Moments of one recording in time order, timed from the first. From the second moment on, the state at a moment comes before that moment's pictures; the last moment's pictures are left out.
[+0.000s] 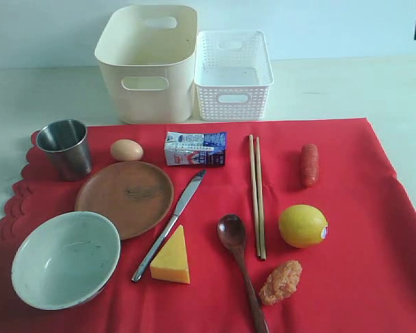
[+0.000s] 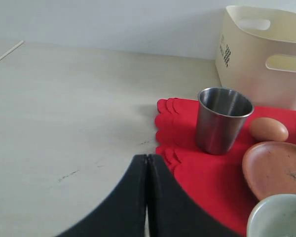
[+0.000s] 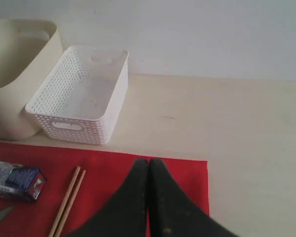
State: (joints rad) left arm 0.02 0.01 0.00 0.04 0.36 -0.11; right arm 0.16 1.00 -0.76 0.05 0.35 0.01
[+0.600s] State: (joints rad) left arm 0.02 0.01 0.00 0.04 0.36 -0.11; right arm 0.17 1.25 -0.90 0.06 0.47 -0.01
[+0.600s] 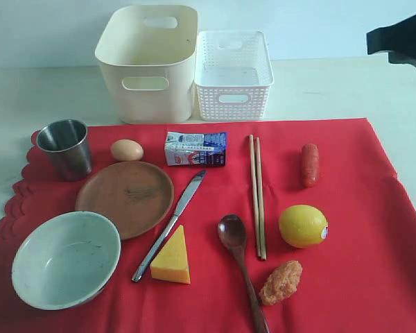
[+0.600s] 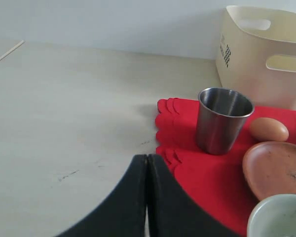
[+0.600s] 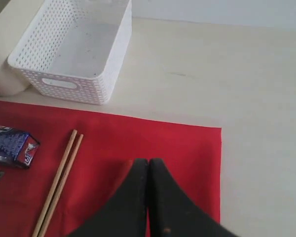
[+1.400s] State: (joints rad) left arm 0.02 0.01 0.00 0.04 0.36 -0.11; right arm 0.17 1.70 -1.06 0.38 0.66 -0.37
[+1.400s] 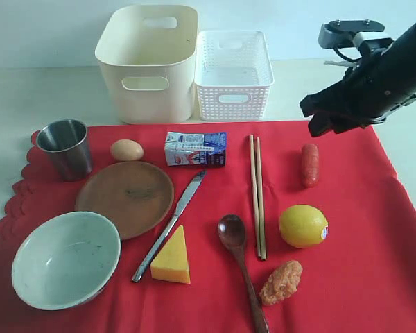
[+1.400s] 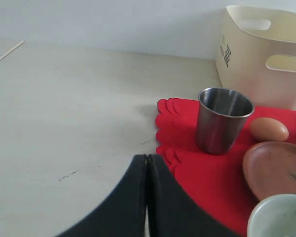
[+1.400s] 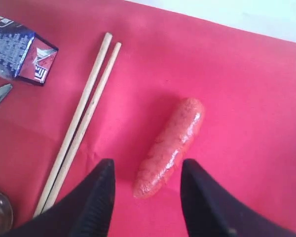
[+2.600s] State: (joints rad) left arm 0.02 0.01 0.00 0.04 0.36 -0.11; right arm 0.23 1.96 -1.20 0.14 0.70 -0.05
